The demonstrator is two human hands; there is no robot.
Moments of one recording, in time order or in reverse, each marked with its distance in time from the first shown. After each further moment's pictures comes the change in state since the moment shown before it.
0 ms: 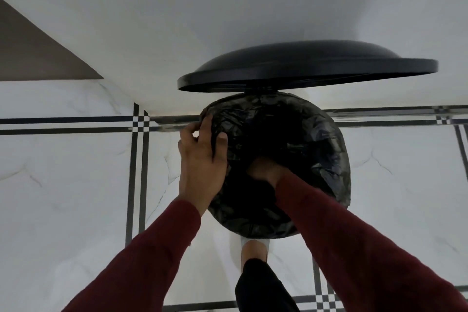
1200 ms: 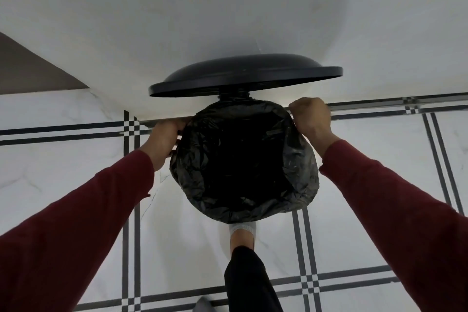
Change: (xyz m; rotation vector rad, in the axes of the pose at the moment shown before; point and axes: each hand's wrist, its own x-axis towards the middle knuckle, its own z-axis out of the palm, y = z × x) left_hand 0.060 0.025 -0.050 -0.301 -0.449 -0.544; right_hand -0.070 0.108 -0.106 0.606 0.892 0.120
